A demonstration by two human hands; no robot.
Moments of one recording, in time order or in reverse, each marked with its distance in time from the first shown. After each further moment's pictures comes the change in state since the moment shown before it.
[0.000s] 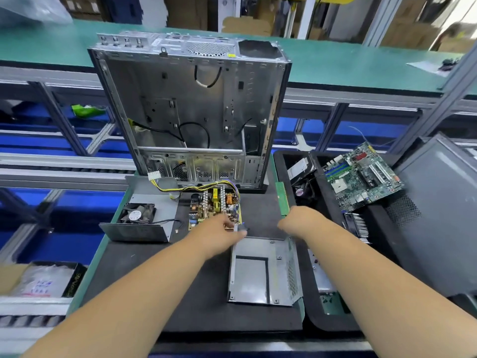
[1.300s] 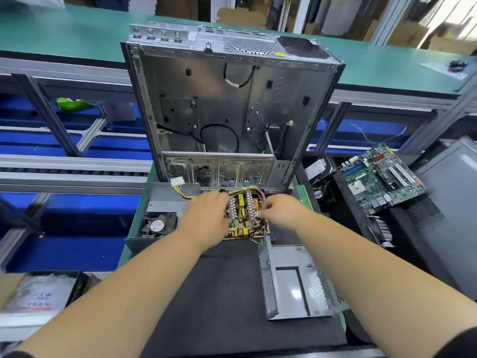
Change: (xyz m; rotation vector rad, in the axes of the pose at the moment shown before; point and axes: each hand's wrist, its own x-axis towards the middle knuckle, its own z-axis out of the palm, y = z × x) left_hand 0.040 -0.056 -0.081 0.562 0.333 0.445; right_hand 0.026 -0.108 0.005 0.198 0.034 -0.253
